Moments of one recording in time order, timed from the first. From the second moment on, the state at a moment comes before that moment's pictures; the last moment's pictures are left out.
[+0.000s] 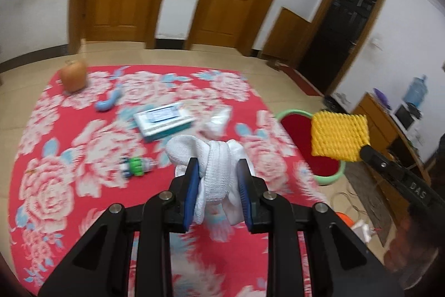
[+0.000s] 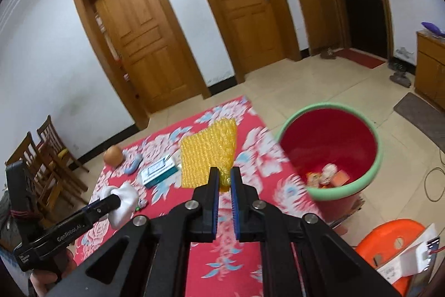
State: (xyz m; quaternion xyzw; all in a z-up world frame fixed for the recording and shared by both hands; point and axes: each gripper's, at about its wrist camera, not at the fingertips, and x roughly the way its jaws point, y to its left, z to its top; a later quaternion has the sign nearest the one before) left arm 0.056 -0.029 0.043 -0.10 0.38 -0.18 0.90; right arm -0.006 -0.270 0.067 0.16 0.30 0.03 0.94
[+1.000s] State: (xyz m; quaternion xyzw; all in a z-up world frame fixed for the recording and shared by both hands) left arm 0.127 -0.256 0.020 0.02 0.40 -0.29 0.87; right arm 0.029 -0.425 0.016 0.24 0.33 -0.12 0.91
